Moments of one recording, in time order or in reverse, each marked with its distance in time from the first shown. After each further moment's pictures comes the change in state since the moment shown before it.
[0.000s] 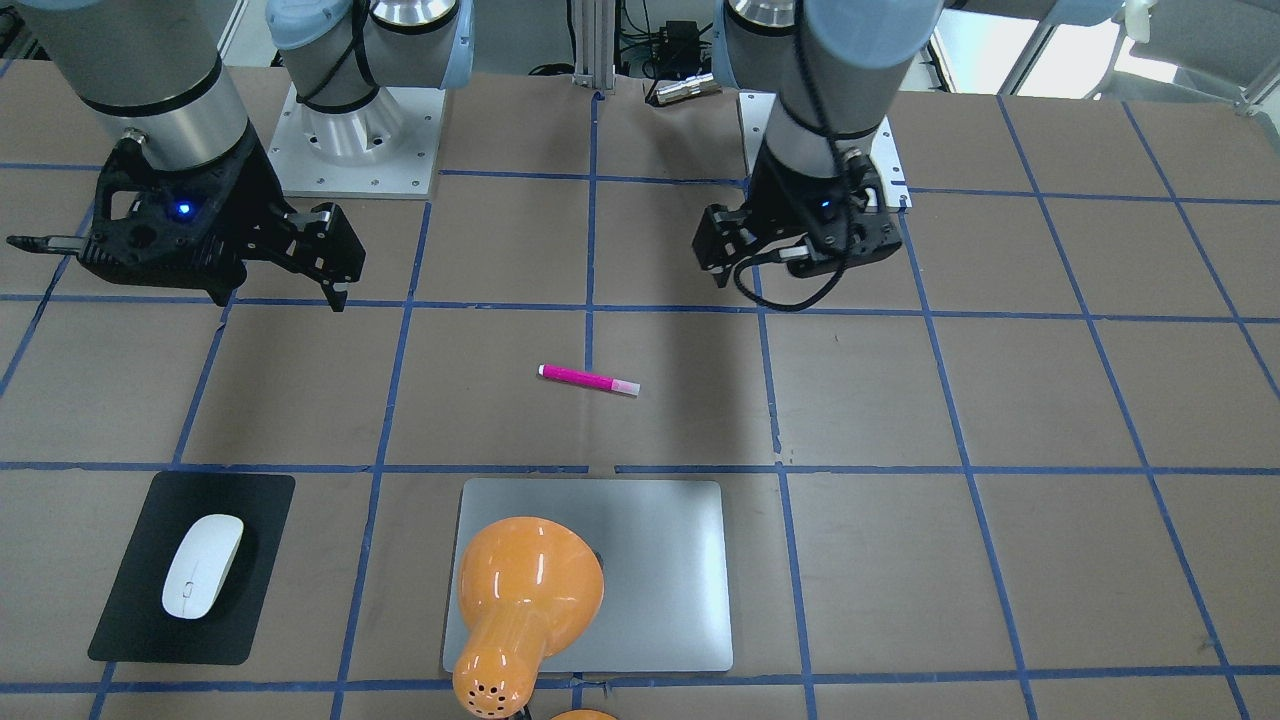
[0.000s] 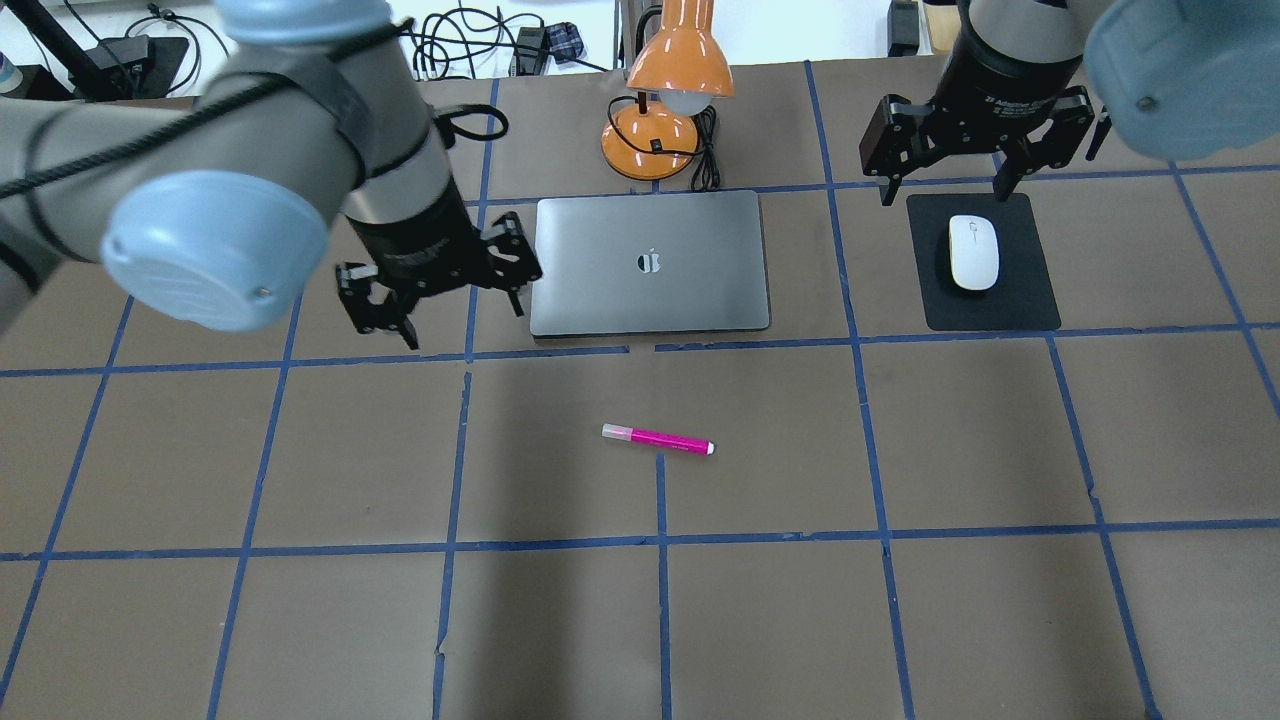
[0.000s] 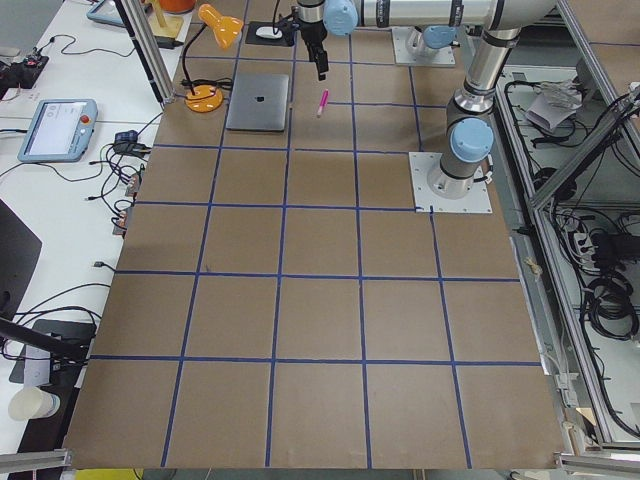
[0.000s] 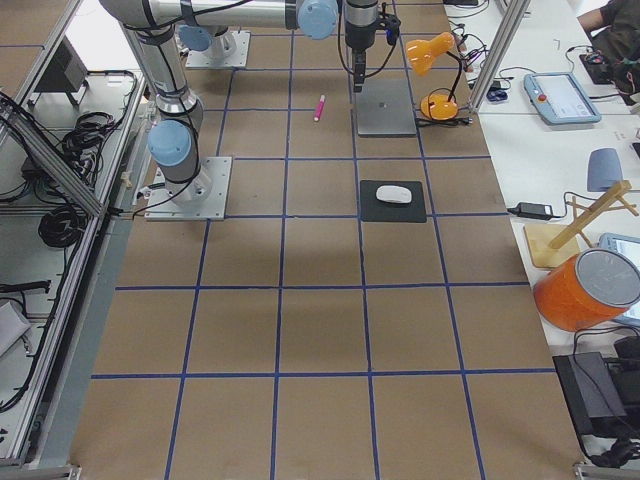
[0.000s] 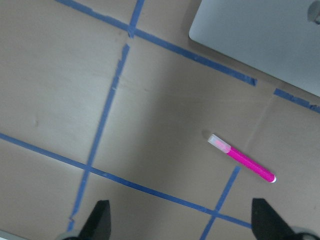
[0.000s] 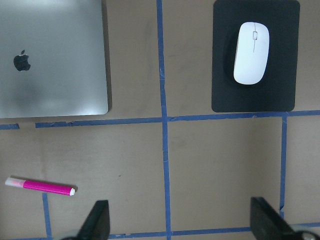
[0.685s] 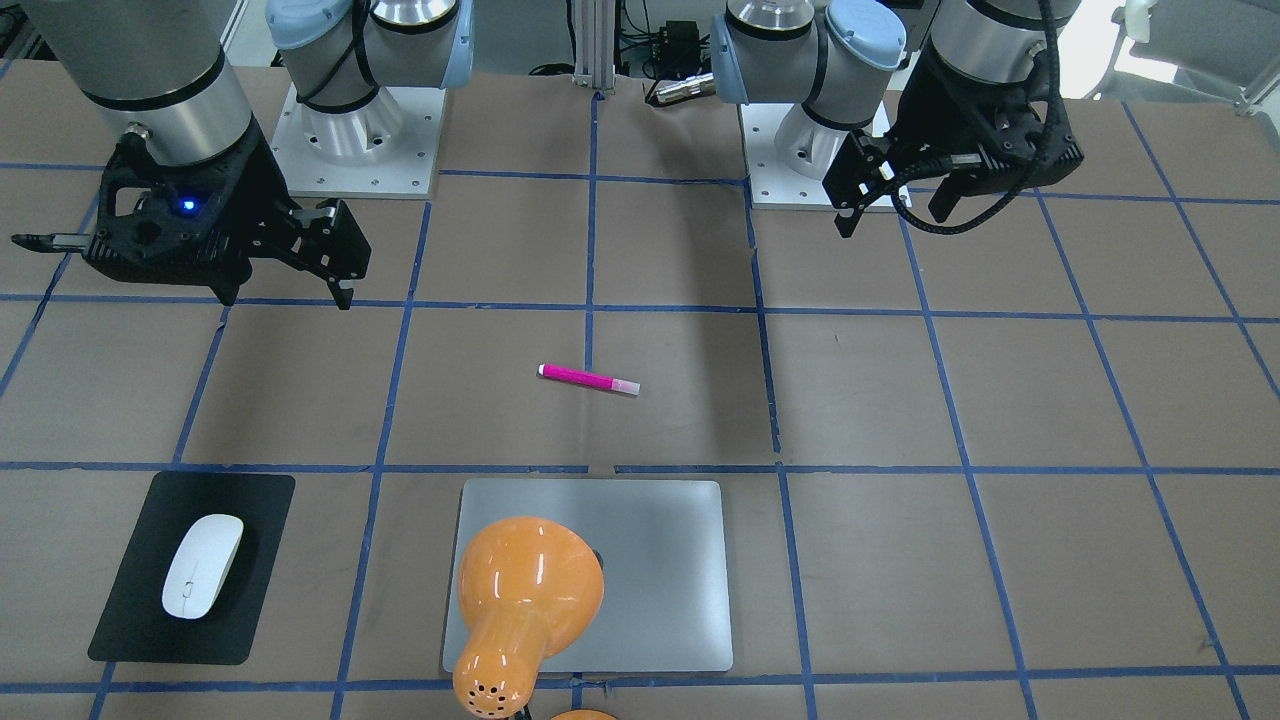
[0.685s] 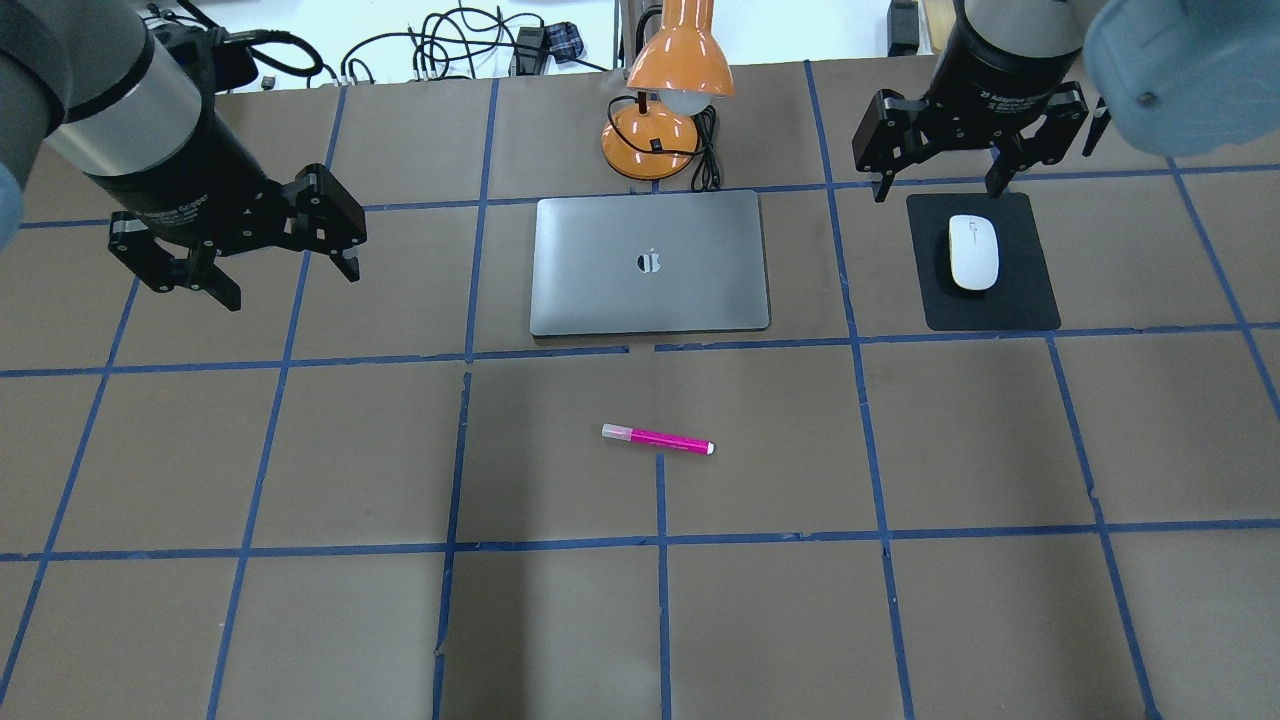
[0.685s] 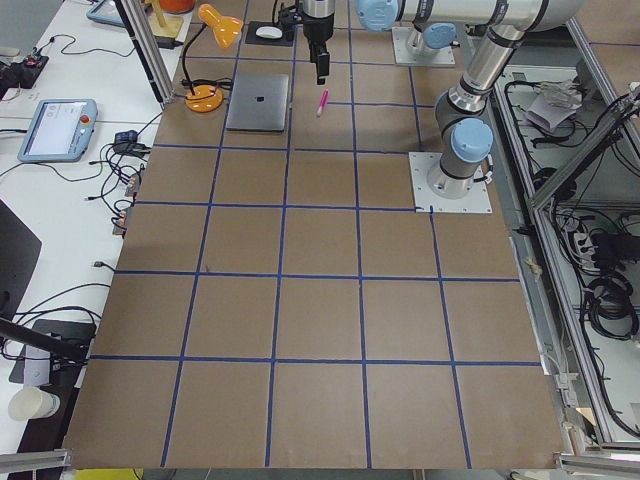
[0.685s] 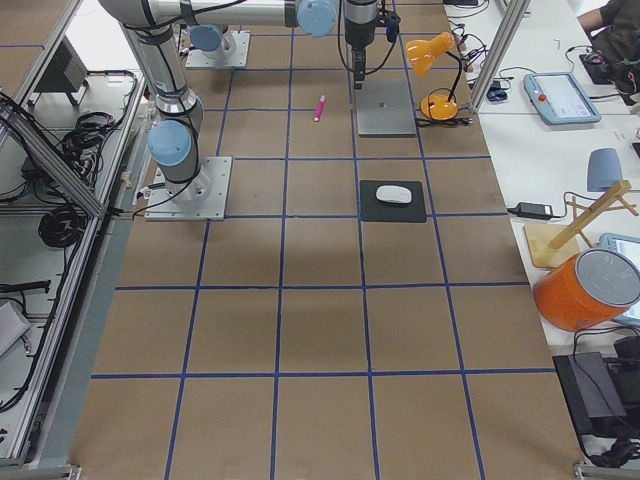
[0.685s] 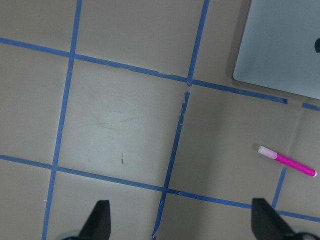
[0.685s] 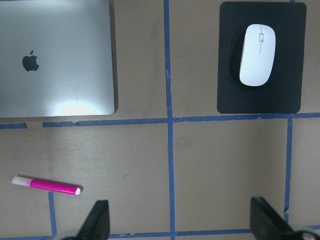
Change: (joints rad) left arm 0.172 0.116 0.015 -0.066 0.011 0.191; right arm 0.003 0.004 -0.005 0.000 0.011 -0.003
